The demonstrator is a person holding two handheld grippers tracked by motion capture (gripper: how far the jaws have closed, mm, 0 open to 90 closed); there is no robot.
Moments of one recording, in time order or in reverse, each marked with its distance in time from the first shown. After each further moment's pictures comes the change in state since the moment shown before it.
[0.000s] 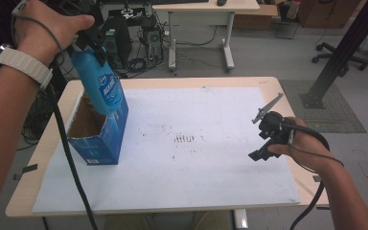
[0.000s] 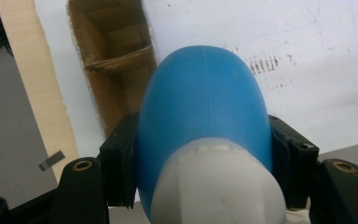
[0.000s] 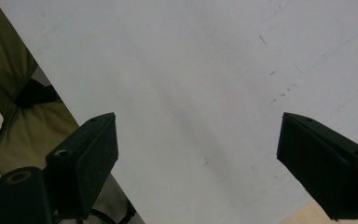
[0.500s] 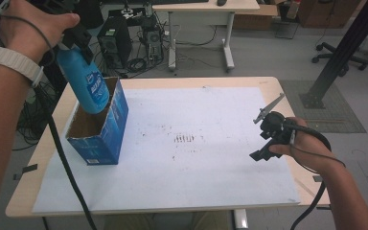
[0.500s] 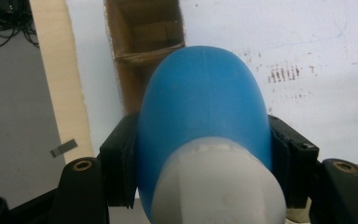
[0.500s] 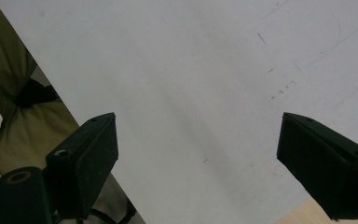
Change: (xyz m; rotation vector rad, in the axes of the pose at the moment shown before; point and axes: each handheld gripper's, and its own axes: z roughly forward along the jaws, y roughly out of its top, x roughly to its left) left arm 0.025 -0.003 -0.001 -0.009 0.041 -0.087; right arm -0.001 -0.002 -0.001 0.002 -0.003 0.005
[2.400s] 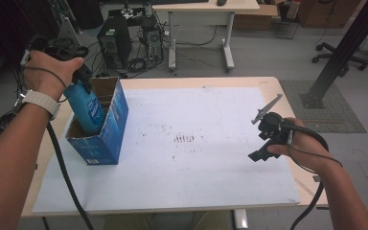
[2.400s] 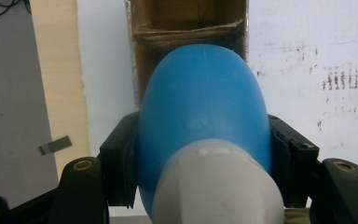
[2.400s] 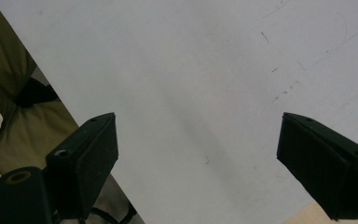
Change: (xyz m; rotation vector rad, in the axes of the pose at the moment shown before) left arm 0.034 -0.010 0.105 0.043 0.034 -0.075; right arm -0.001 0.001 0.005 0.007 0.007 0.000
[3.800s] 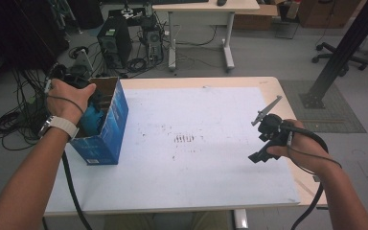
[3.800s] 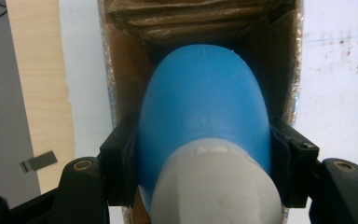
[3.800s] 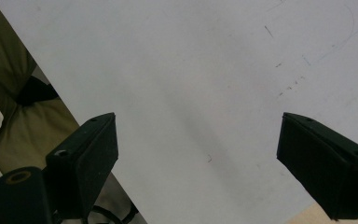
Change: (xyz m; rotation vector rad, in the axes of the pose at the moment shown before) left arm -0.004 -0.009 0.074 -0.004 0.041 0.006; right arm 0.000 -0.003 0.004 0.012 0.006 0.013
